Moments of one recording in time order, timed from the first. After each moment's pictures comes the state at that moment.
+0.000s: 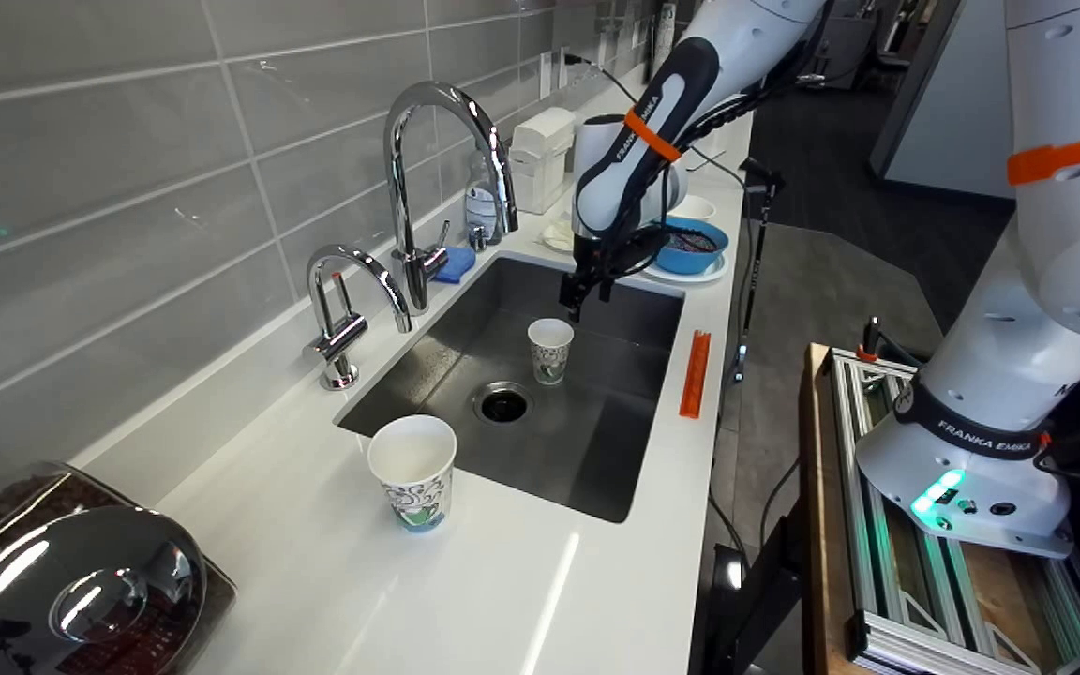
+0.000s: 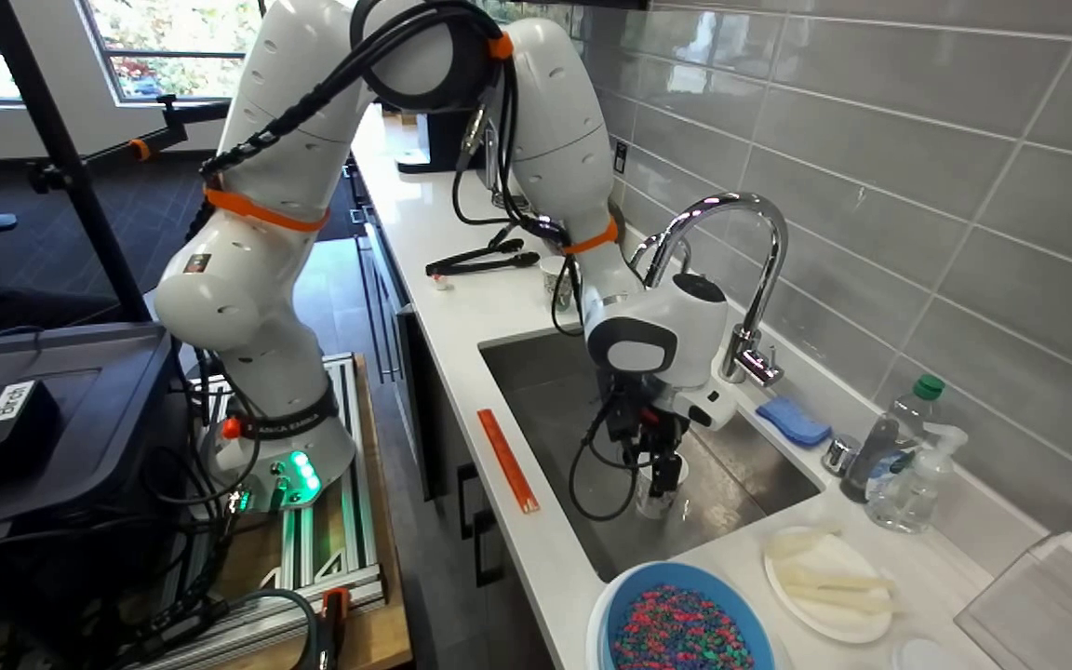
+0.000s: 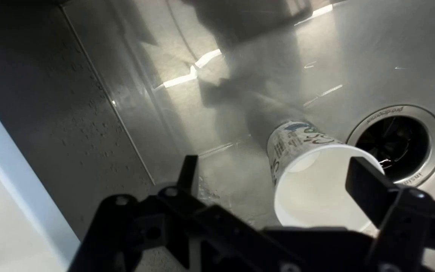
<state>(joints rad) -0.24 0.49 -0.11 -2.22 0.04 2.72 -0.05</state>
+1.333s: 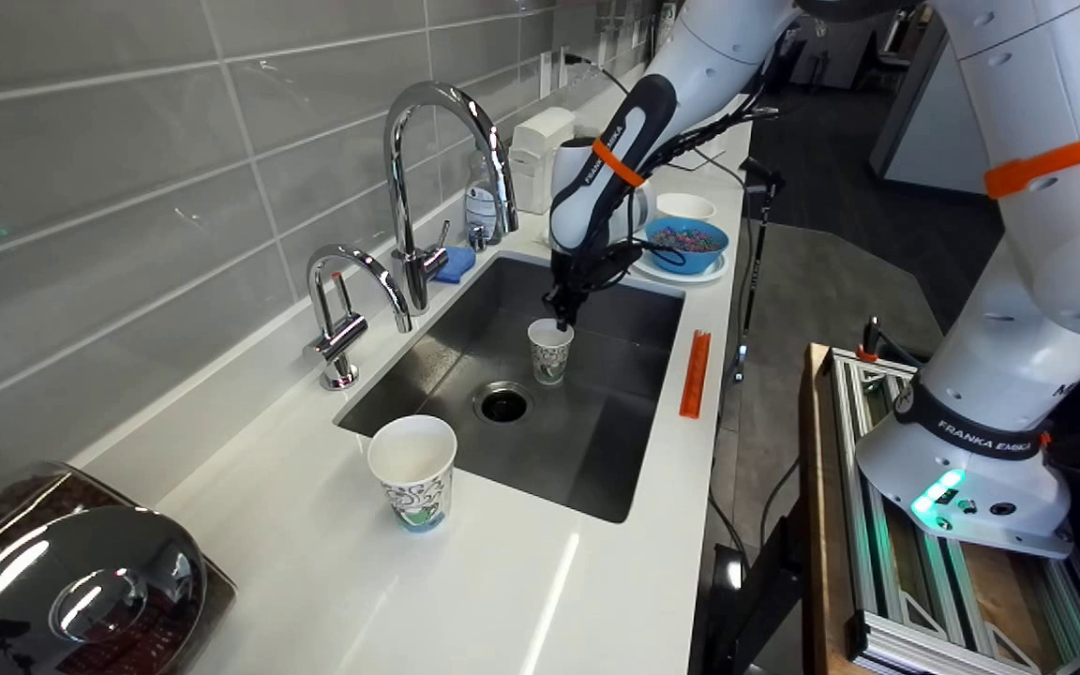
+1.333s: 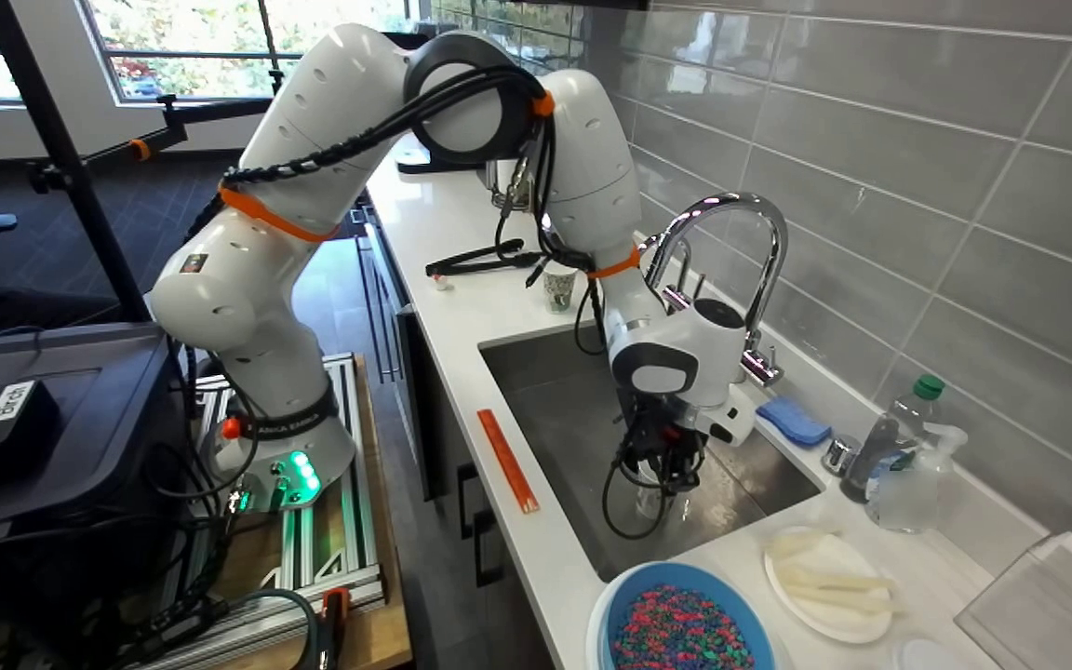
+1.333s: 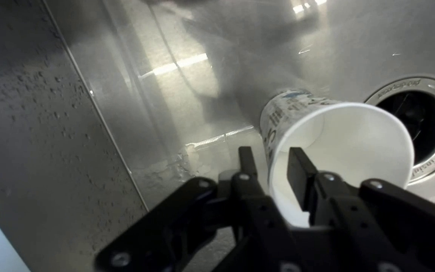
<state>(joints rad) -0.27 0.66 -0.07 -2.05 0.06 2.72 -0.10</state>
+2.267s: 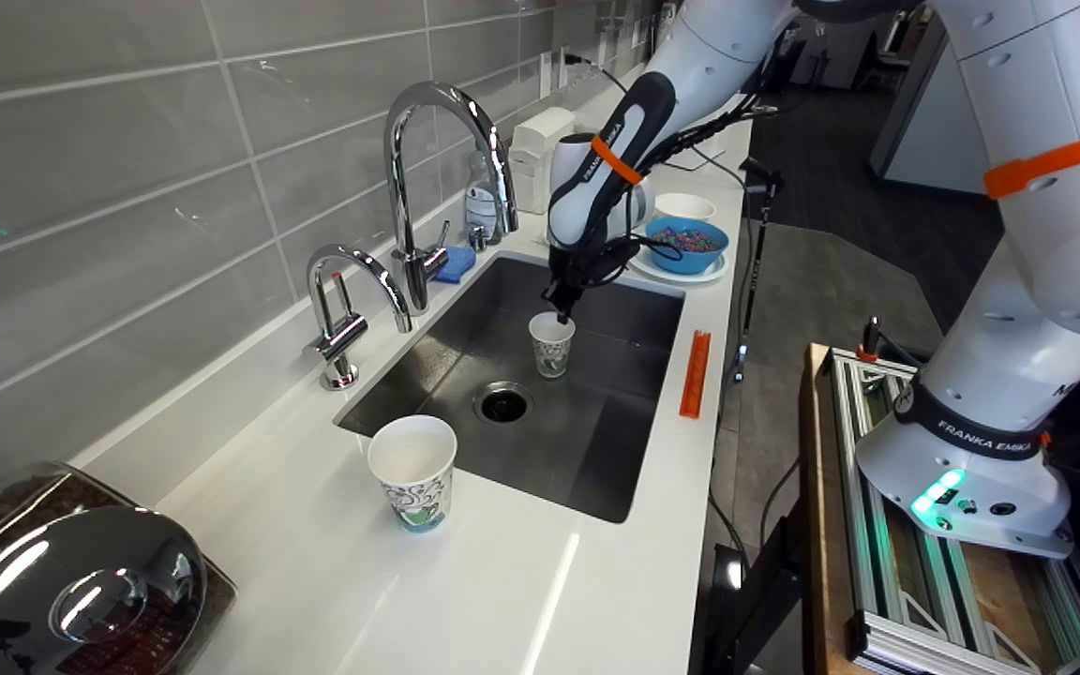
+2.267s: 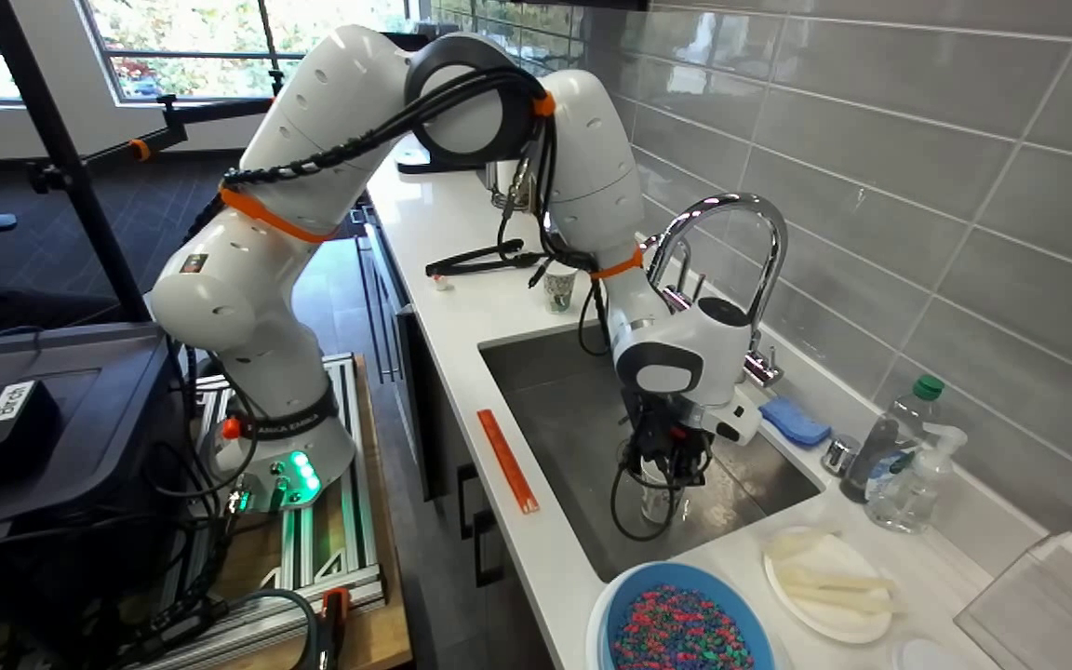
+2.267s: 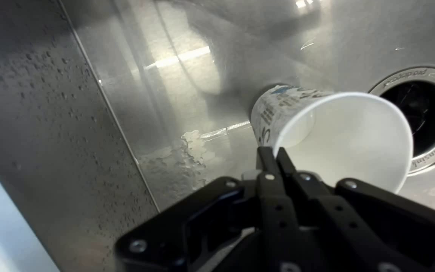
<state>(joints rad) -0.27 0.66 -0.07 -2.03 0.06 2.72 -0.12</state>
